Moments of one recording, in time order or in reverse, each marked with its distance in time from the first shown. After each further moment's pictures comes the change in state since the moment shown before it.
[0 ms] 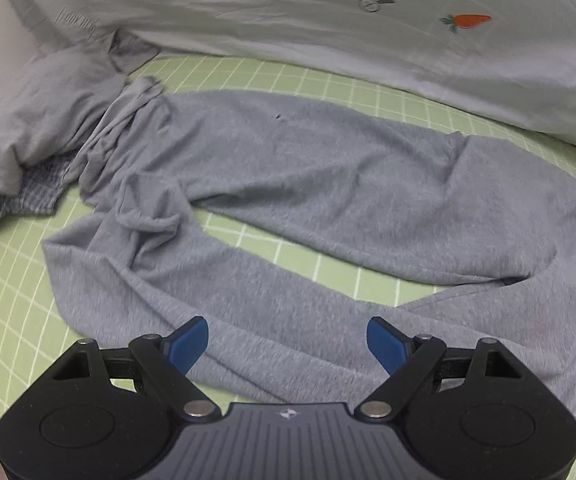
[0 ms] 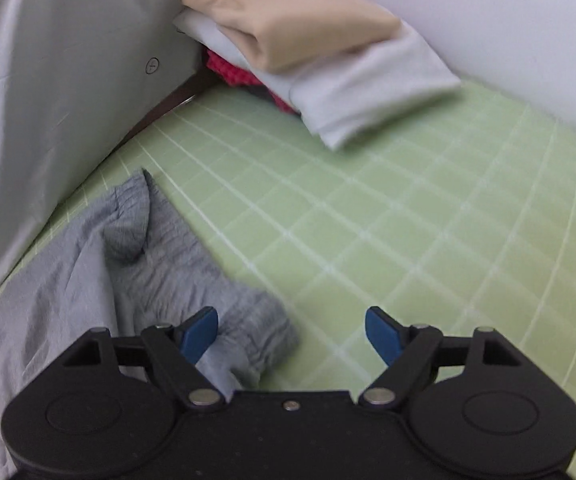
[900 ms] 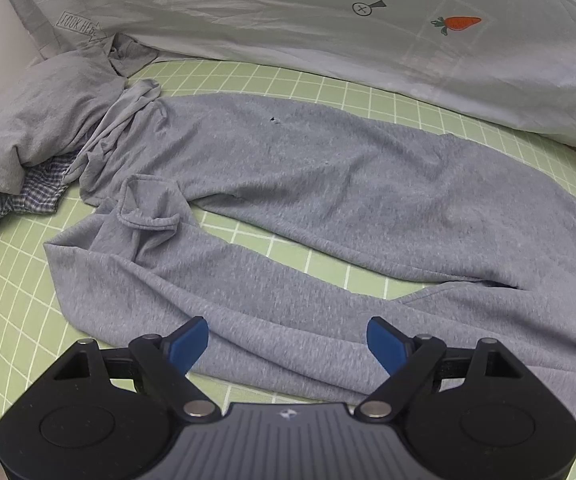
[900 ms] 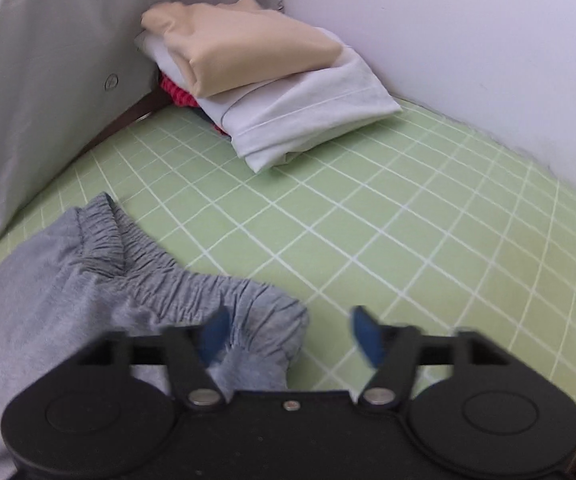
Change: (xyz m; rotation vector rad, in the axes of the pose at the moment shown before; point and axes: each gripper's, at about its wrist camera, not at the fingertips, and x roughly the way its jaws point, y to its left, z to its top) left arm -0.011 -0.006 -0.005 -0.016 -0.005 0.001; right arm -0.021 -0.051 0.004 0.020 -0.041 -0.102
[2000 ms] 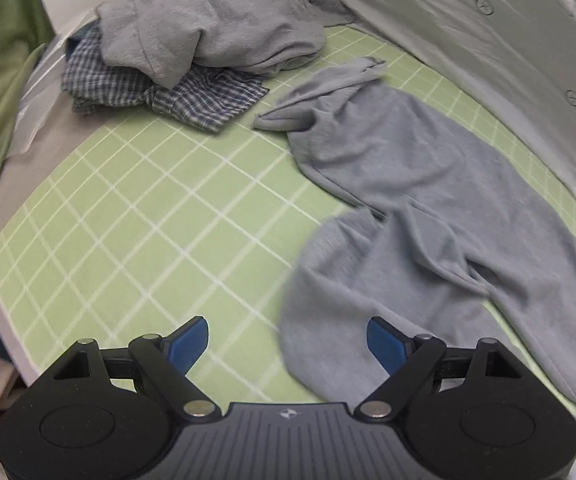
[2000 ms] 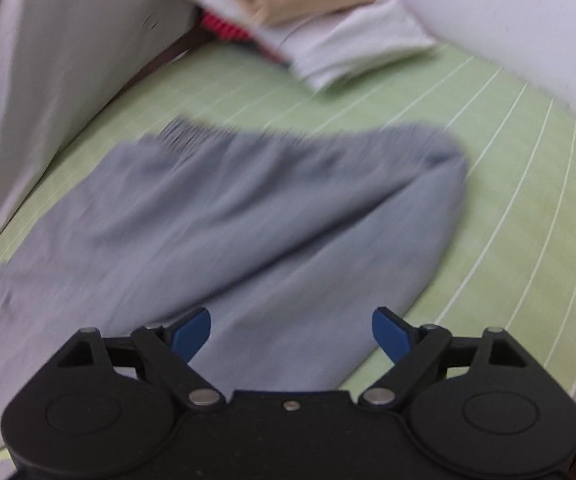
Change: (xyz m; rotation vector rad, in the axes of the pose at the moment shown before) left arm 0.036 0.187 -0.001 -0.418 0.057 0.106; right arm -0.034 0.062 -0.049 -0.004 0.194 0.035
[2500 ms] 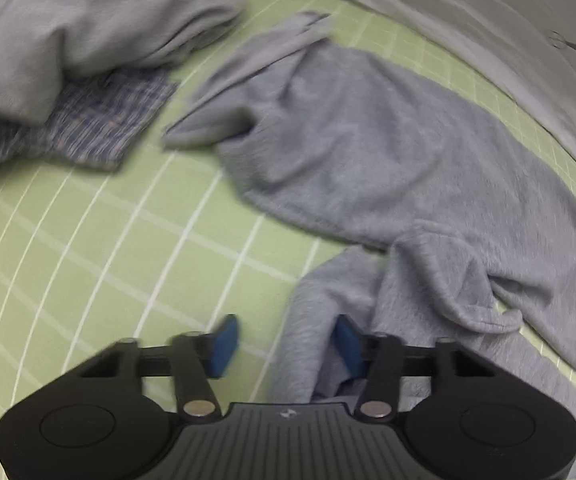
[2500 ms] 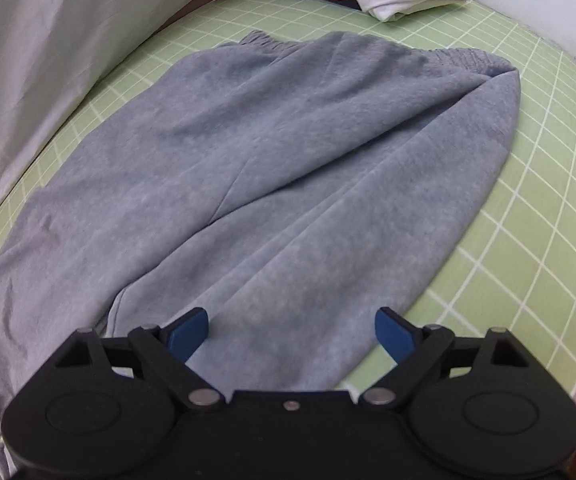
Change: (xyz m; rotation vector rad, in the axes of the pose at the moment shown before) left arm 0.077 -0.014 0.053 0.238 0.094 -0.155; right arm -0.010 0.090 -0.063 0.009 0.086 -0.040
